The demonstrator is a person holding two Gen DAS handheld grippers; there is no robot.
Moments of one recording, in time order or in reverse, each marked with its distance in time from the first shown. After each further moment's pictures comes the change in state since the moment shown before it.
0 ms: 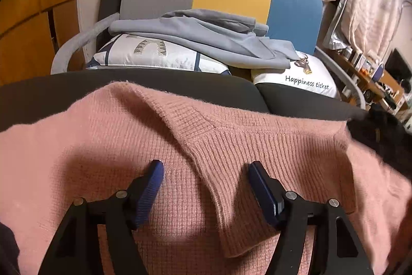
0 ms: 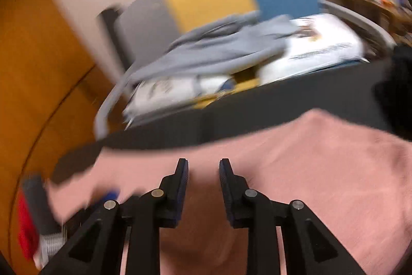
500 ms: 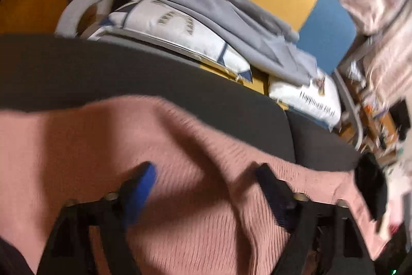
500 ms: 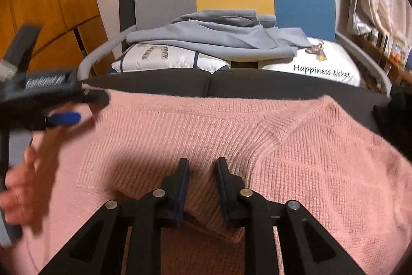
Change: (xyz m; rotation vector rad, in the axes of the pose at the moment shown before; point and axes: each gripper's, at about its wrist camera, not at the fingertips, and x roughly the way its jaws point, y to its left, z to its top) left arm 0.029 0.049 0.057 -0.181 0.178 0.003; right arm 0.031 0.030 -0.041 -0.246 0.019 -0.221
